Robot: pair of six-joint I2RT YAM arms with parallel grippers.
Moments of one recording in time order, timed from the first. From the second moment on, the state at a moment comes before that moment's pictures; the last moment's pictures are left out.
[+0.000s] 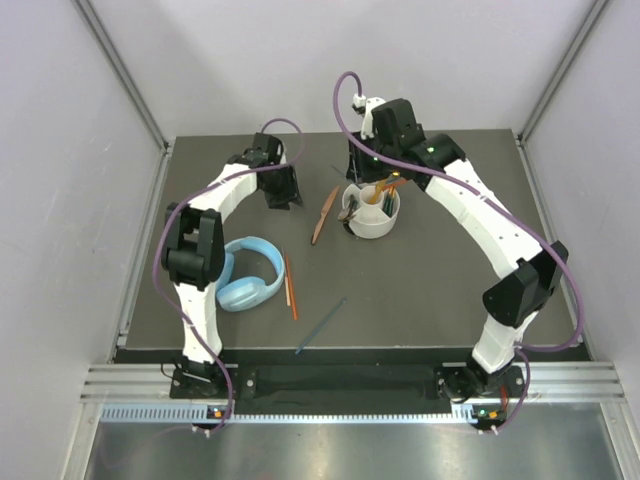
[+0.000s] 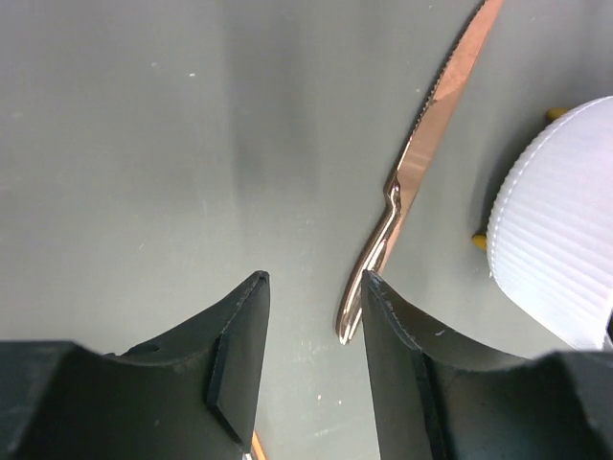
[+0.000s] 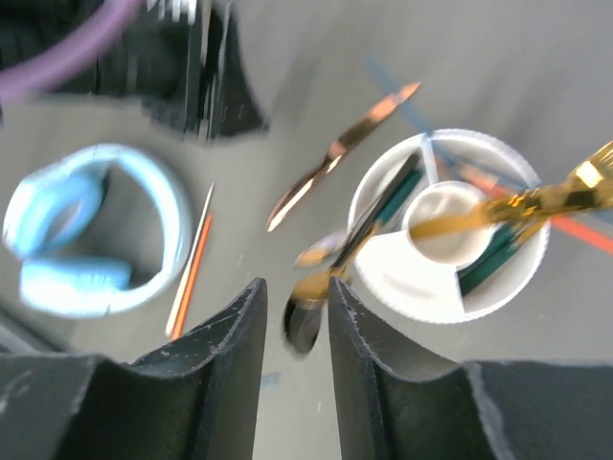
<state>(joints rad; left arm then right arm) -0.26 2.09 1.70 -0.63 0.22 -0.44 0.60 1.75 1.92 -0.81 -0.03 0.24</state>
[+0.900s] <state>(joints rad) -0.06 2.02 1.60 -0.66 0.05 -0.57 0.94 2.02 1.79 -1.02 -0.29 0.16</state>
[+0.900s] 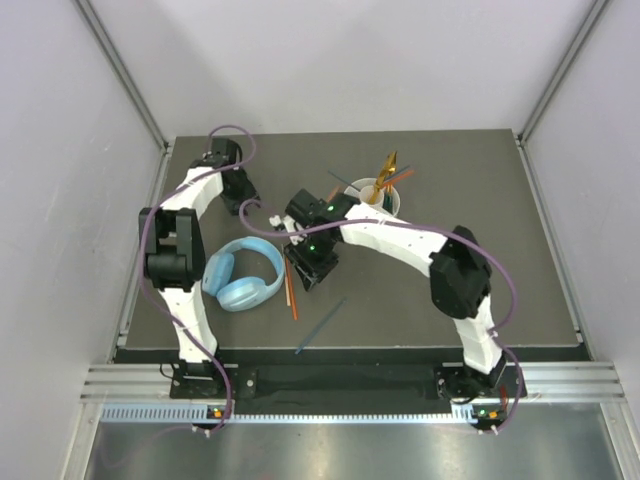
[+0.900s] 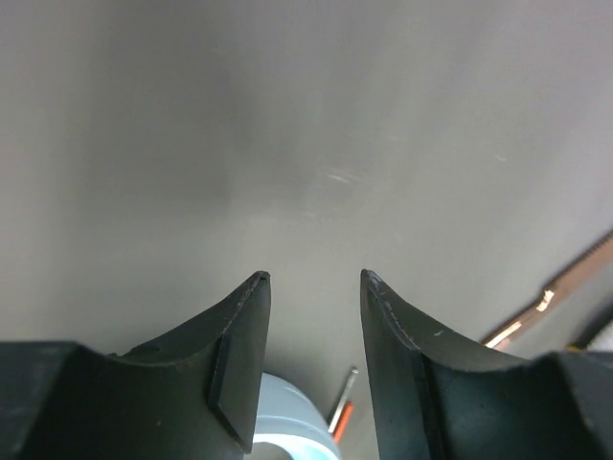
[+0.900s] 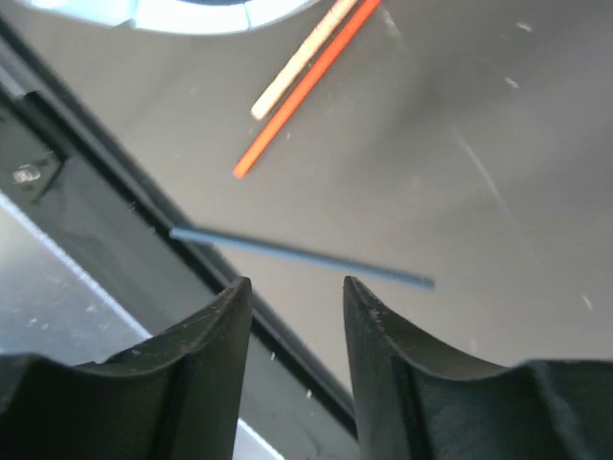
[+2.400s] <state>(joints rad) -0.03 1.96 1.39 -0.58 0.06 -0.55 0.98 2.43 2.15 -0.97 -0.12 0.24</state>
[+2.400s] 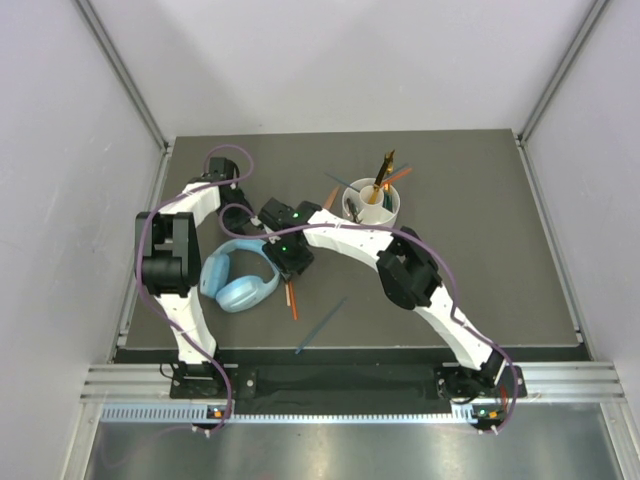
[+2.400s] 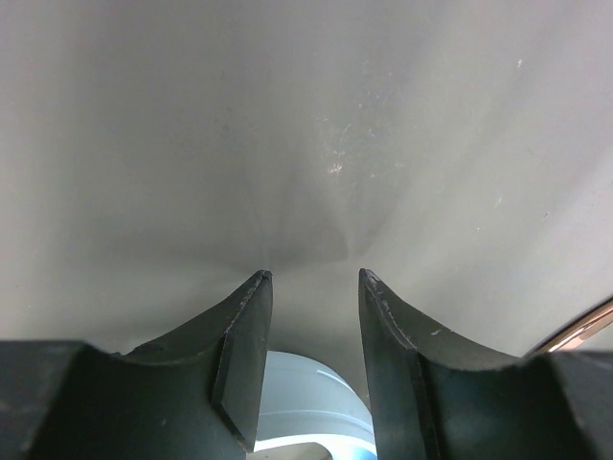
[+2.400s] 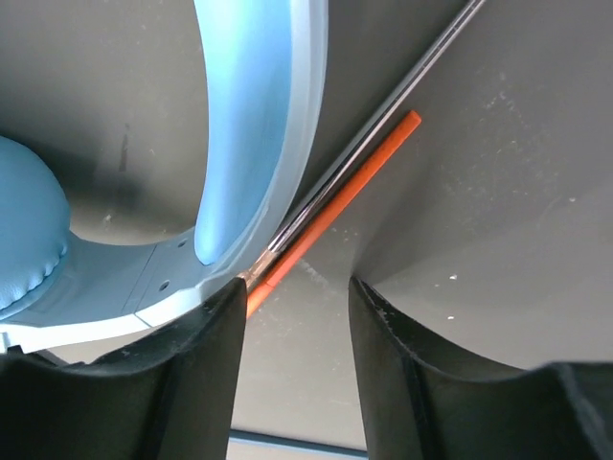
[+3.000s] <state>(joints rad) -0.03 1.95 1.38 -0.58 0.06 -0.55 1.01 2.45 2.17 -0.99 -0.01 0.24</state>
